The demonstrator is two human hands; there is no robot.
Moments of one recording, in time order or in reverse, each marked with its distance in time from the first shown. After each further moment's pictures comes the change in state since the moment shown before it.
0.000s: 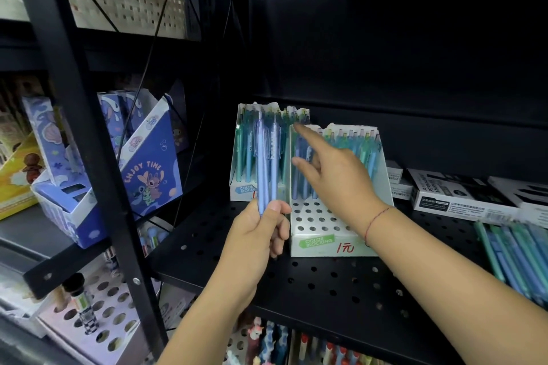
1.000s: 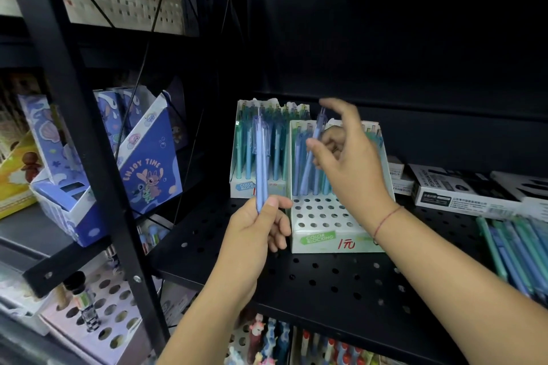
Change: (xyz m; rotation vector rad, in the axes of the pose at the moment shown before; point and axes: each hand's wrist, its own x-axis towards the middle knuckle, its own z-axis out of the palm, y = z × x) left_hand 0.001 -0.001 -0.001 -0.059 0.021 0.002; right_hand -0.006 -0.003 -0.009 0.429 0.249 0.035
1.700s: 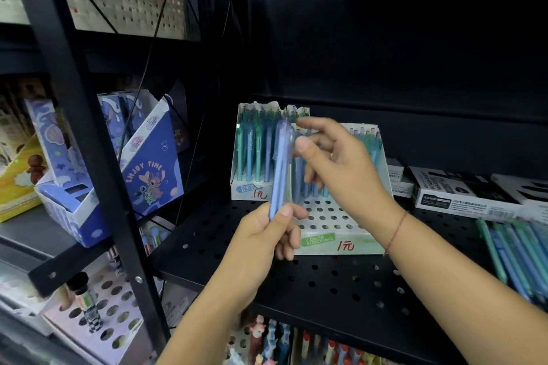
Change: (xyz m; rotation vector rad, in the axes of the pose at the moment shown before) left_hand -0.004 0.002 0.001 0.070 -0.168 0.039; right_hand -0.005 -0.020 -0.004 0.384 -0.193 0.145
